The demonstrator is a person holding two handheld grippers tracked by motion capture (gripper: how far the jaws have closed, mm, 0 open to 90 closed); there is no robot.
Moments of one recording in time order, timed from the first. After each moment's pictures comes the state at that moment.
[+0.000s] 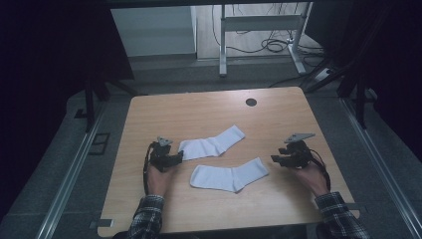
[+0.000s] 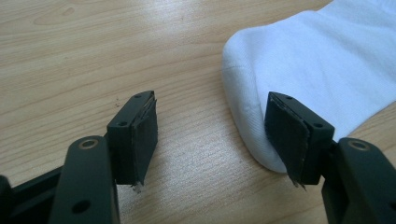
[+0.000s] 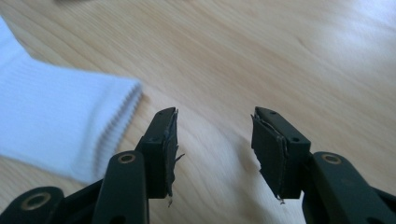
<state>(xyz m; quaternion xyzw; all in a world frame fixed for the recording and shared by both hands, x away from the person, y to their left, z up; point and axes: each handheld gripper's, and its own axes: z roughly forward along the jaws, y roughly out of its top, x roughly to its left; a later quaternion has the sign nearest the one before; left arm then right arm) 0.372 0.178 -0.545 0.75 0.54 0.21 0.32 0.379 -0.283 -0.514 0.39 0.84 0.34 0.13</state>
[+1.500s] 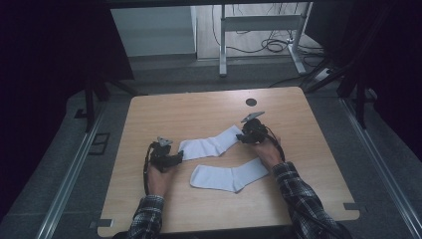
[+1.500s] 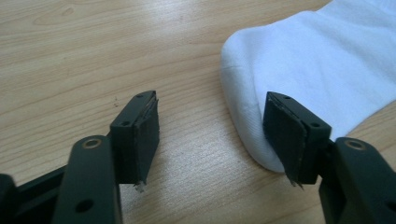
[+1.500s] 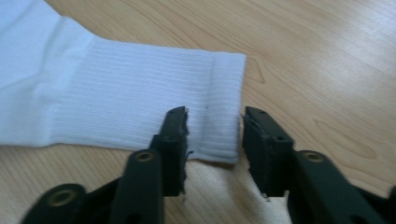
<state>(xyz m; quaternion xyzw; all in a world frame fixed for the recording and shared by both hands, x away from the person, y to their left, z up) 0.371 0.177 -0.544 0.75 0.53 0.20 0.33 0.475 -0.164 -0.530 0.36 0.86 0.33 0.15</state>
